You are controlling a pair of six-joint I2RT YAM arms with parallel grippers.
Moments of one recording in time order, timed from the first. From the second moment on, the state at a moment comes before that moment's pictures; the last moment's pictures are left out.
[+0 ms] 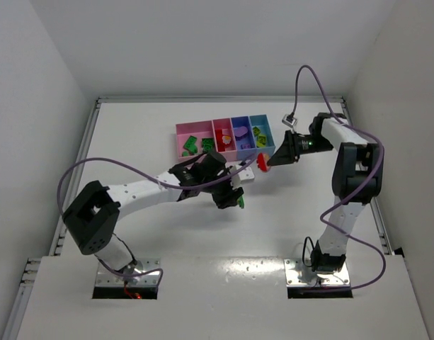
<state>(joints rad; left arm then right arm) -0.85 1.55 1.01 -0.19 0.34 0.28 -0.08 2.01 1.47 -1.35 -1.34 -0.80</state>
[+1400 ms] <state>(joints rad) -0.81 1.79 1.07 -0.27 0.40 0.18 -0.11 1.93 1.37 -1.36 -1.26 -0.81</state>
